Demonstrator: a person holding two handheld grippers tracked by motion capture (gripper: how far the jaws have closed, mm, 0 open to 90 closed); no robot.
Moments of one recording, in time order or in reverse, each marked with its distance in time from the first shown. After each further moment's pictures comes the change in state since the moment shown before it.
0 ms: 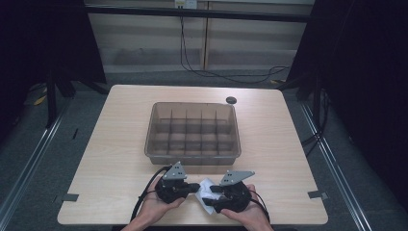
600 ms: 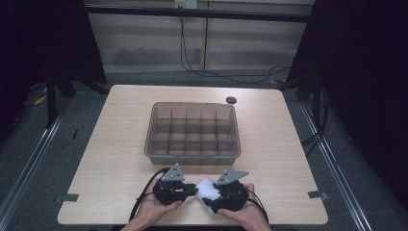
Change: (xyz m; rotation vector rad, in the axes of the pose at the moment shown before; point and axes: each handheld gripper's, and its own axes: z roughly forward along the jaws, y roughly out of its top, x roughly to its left) left arm 0.002 -0.008 -0.010 0.010 0.027 -0.007; right arm -0.003 -0.001 0.012 0.071 -0.088 -0.001
